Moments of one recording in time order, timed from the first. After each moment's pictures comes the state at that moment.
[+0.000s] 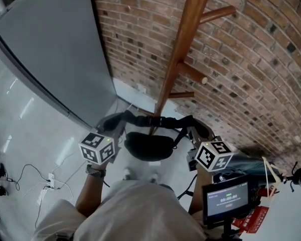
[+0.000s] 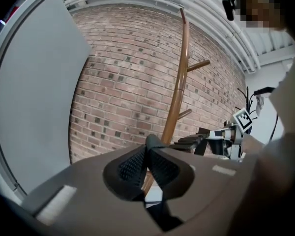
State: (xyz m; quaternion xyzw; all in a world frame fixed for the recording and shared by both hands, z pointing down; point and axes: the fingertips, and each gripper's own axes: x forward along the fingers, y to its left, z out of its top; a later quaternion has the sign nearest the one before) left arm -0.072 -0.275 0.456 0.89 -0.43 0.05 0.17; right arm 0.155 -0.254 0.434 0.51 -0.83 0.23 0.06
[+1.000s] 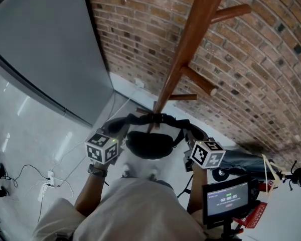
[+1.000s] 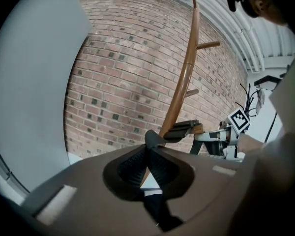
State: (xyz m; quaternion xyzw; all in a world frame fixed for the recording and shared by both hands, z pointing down) left arm -0.056 -0.282 0.518 0.89 -0.39 0.10 0.22; right arm 0.165 -0.261 0.513 0.53 -0.78 0.30 0.11
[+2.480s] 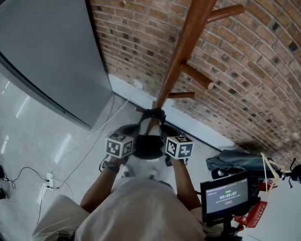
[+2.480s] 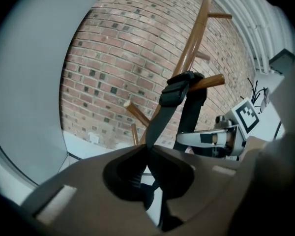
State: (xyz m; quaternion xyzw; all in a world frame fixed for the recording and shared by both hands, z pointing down) left arm -0.013 -0.269 0.615 0.87 -0.37 0.16 0.30; right arm 0.088 -0.269 0.607 0.49 -0.80 0.33 0.15
